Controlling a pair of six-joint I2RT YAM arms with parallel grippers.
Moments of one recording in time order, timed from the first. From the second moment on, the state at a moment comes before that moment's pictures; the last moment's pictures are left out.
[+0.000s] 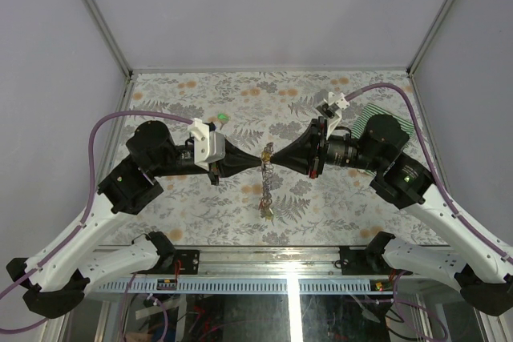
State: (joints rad) left arm -0.78 0.88 1.14 -0.26 0.72 0.19; right arm 0.80 0.94 1.13 -0.17 -0.61 0.40
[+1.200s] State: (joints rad) left arm -0.78 0.91 1.14 -0.26 0.73 0.16; right arm 0.80 0.87 0.94 0.13 -0.51 0.55
